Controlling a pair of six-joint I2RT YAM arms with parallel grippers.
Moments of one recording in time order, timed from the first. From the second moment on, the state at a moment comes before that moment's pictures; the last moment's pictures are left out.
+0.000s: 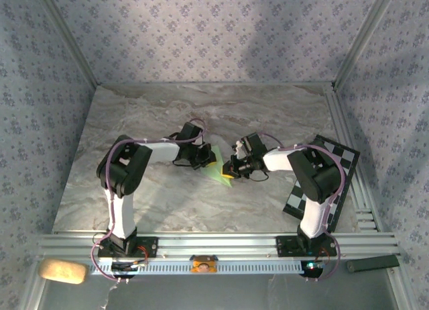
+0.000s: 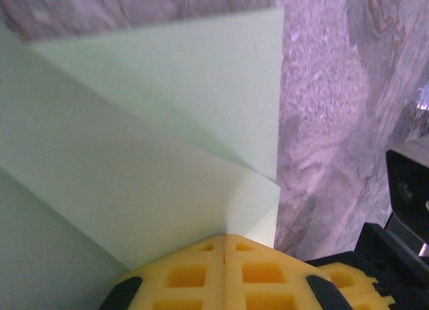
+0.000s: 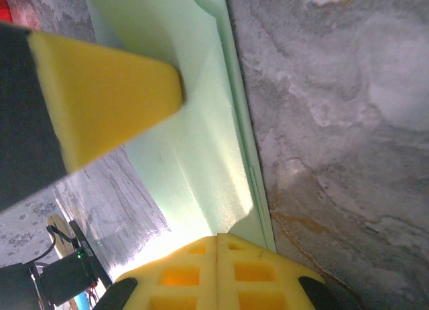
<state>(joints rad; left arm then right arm) -0.56 1.95 1.08 -0.13 0.51 -0.88 0.51 1.85 0.83 0.00 -0.69 0.72</state>
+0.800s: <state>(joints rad) -0.38 2.04 1.26 -0.30 0.50 -0.77 0.51 1.84 0.83 0.00 -0.69 0.71</state>
